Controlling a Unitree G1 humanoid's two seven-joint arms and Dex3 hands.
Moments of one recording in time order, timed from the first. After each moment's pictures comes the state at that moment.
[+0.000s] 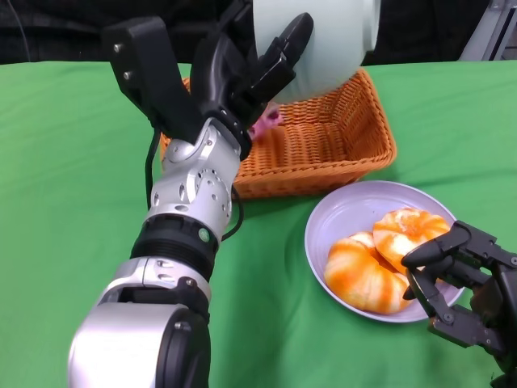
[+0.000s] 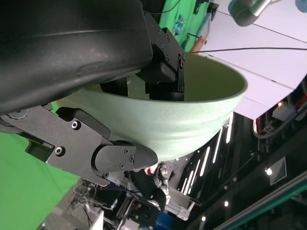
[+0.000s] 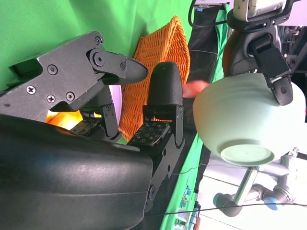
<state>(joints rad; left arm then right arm) -1.01 -0.24 0.28 0.96 -0.41 -0.10 -0.21 0.12 -0.01 -0.06 0.08 0.07 -0.45 0.15</state>
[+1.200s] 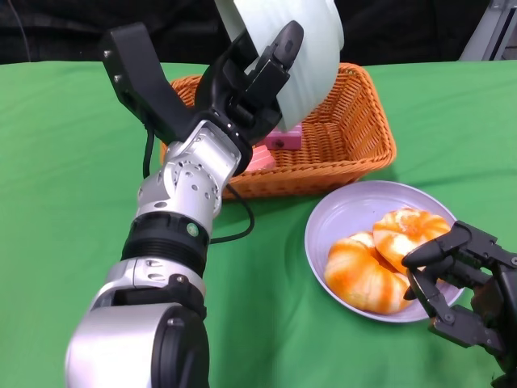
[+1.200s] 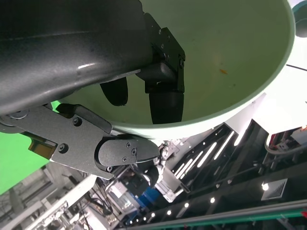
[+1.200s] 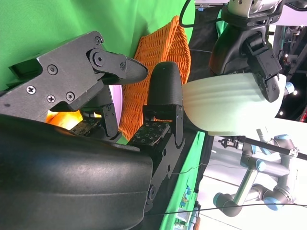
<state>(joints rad) -1.00 -0.24 0.37 0.90 -0.59 0.22 -0.20 0.12 -0.02 -0.06 0.08 0.07 -0.45 0.14</state>
